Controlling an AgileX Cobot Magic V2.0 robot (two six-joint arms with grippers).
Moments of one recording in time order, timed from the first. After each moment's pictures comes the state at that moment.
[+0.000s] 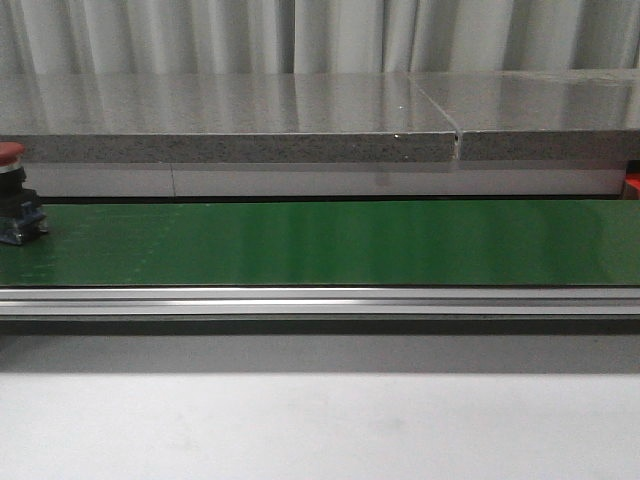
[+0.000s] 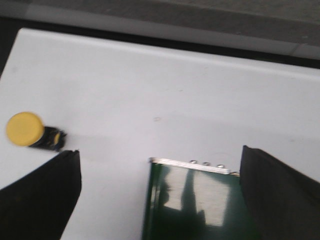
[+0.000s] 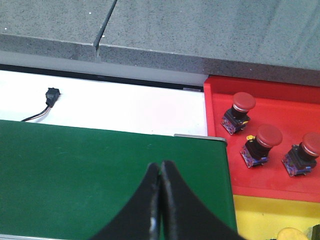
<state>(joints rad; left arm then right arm) 0.18 1.60 -1.34 -0.10 0.66 0.10 -0.21 0.75 -0.65 0.36 0.40 -0.44</state>
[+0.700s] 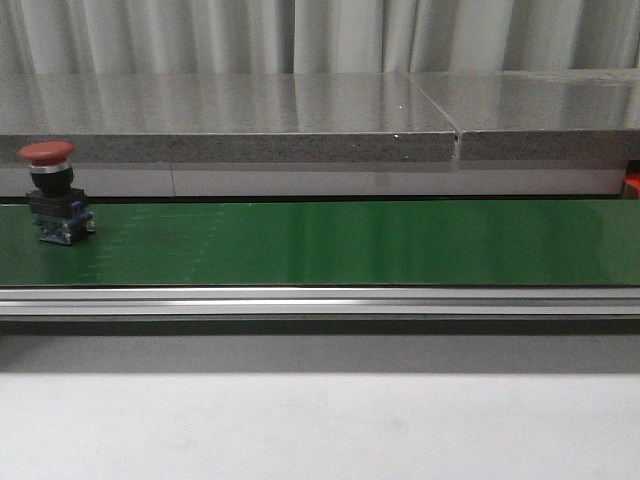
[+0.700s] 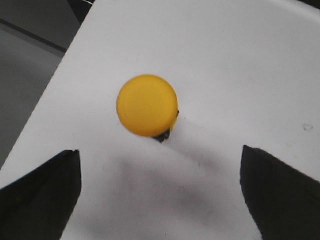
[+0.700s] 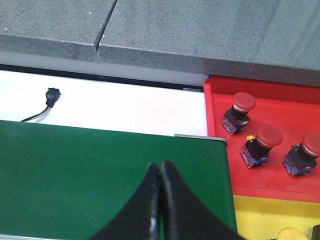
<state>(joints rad) 0.41 1.91 -1.42 -0.10 0.56 0.09 -0.21 0.75 -0.65 0.36 0.40 -0.44</state>
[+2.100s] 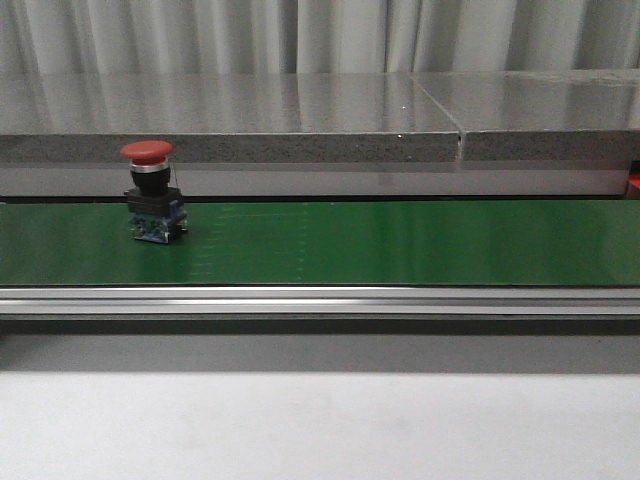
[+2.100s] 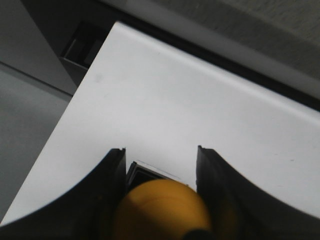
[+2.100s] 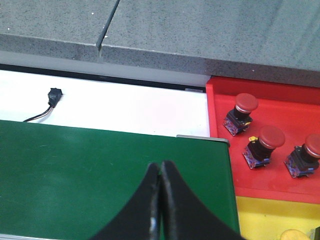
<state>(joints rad) 0.39 1.99 -1.76 -0.17 0.74 0.09 -0.21 0.75 -0.65 0.36 0.40 -0.44</state>
